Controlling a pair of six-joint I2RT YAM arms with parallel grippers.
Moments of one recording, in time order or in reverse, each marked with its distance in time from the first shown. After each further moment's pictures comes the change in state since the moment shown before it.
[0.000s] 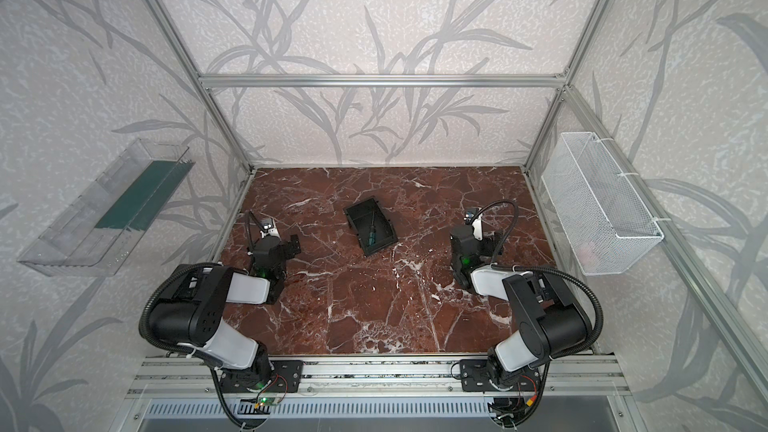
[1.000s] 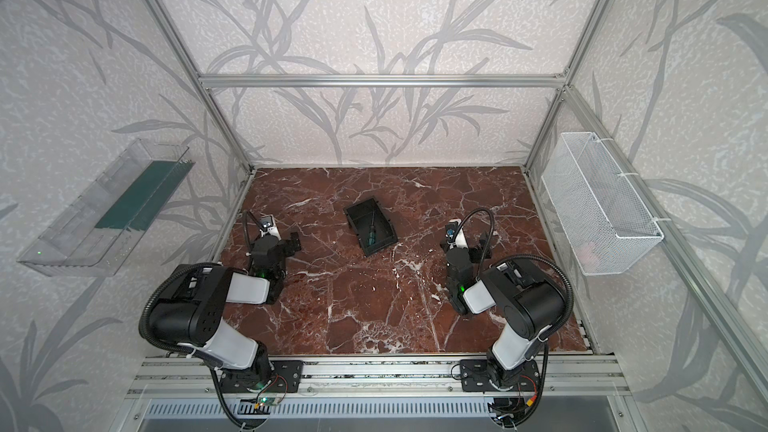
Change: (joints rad) left arm 0.000 0.000 0.000 0.040 0.023 0.008; right arm 0.121 0.140 -0.203 0.653 -0.051 -0.315
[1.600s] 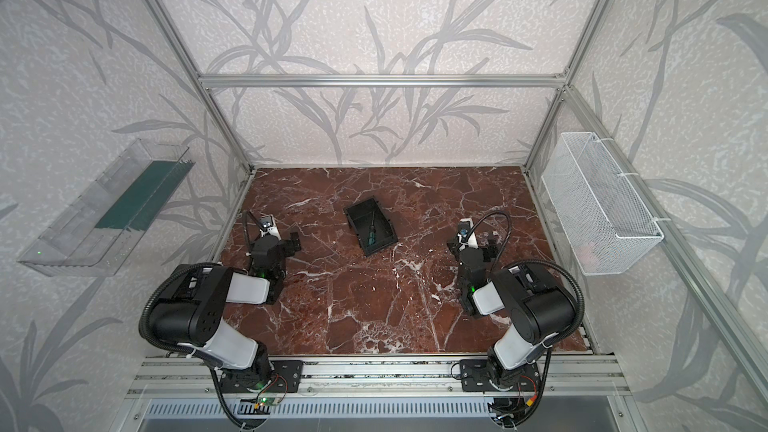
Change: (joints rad) left arm 0.000 0.000 0.000 0.000 0.000 0.000; right arm -0.161 -0.077 -0.048 -0.031 -0.264 0.129
